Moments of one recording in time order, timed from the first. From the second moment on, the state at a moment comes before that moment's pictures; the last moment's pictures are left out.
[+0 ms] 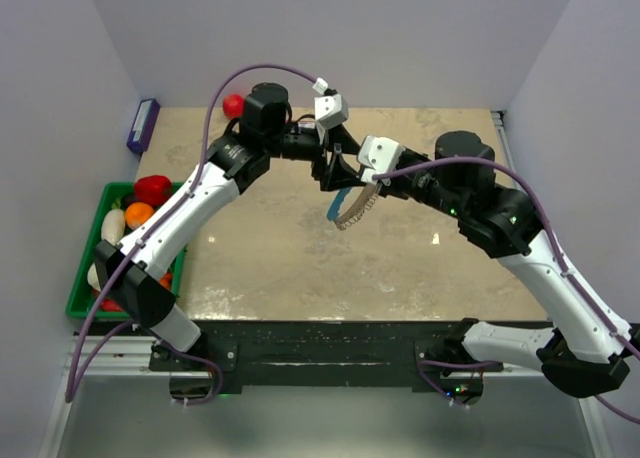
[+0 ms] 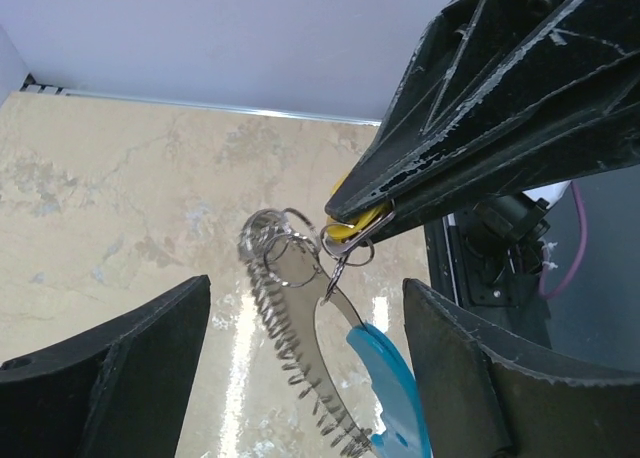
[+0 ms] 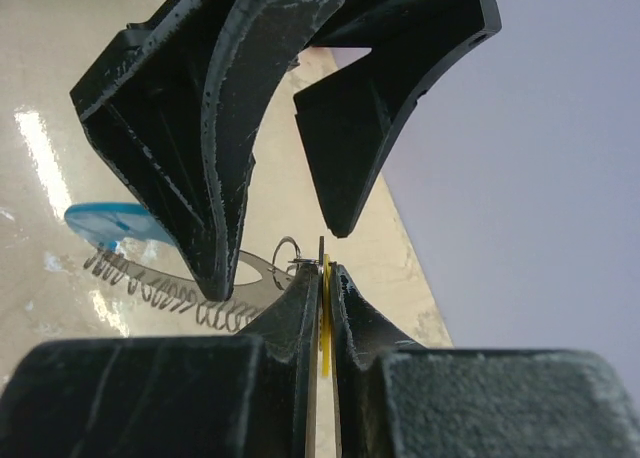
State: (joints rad) left arm -0.62 1.59 1.66 -0.31 0.91 0.09; right arm 0.74 1.13 1.54 -0.68 -0.05 -0.70
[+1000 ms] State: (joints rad) left arm -0.62 1.59 1.70 -0.34 0.87 0.13; right arm 0.74 1.11 1.54 -0.71 -0.07 -0.70
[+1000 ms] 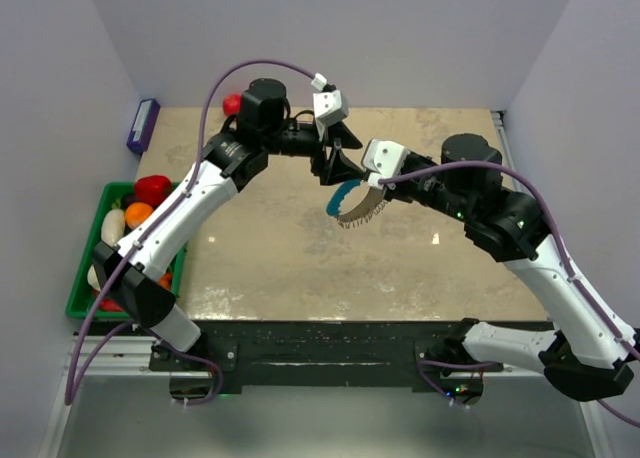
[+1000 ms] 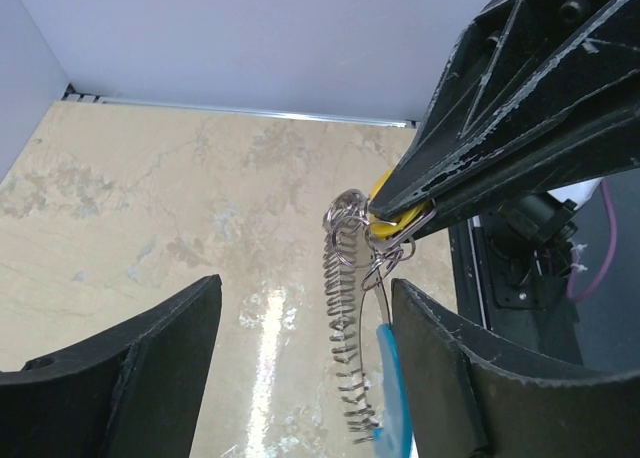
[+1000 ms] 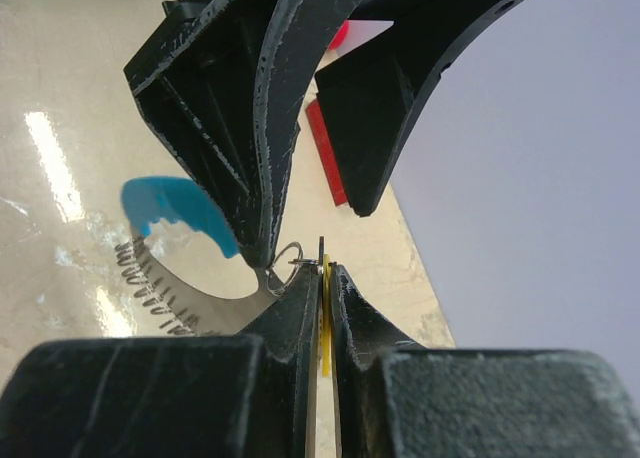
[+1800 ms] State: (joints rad) left arm -0.62 1.60 1.72 -0.36 0.90 0.14; right arm 0.74 1.10 1.54 -0.72 -0.08 -0.70
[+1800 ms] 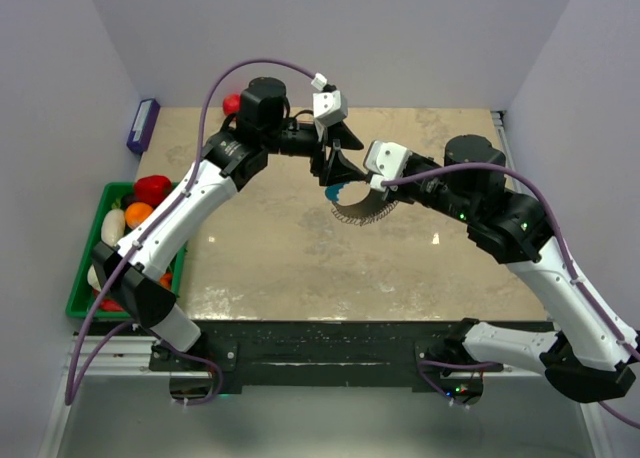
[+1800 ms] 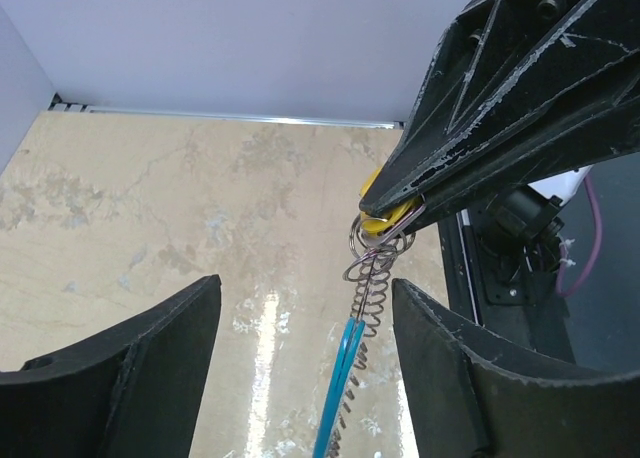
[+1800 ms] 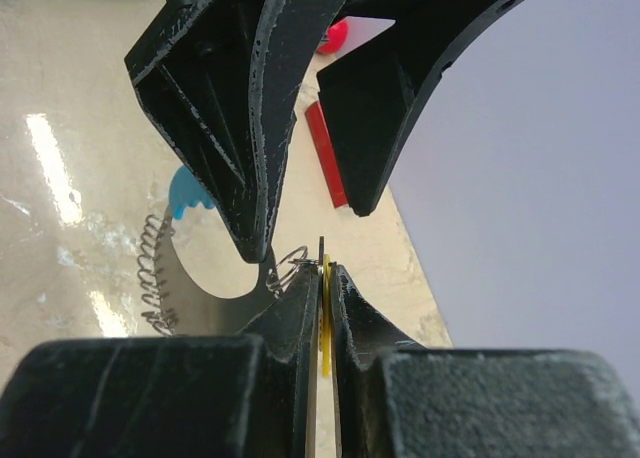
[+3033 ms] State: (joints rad) left arm -0.61 1.58 1.77 -0.41 0.91 0.17; right arm 0.74 1.09 1.55 -0.72 -0.07 -0.75
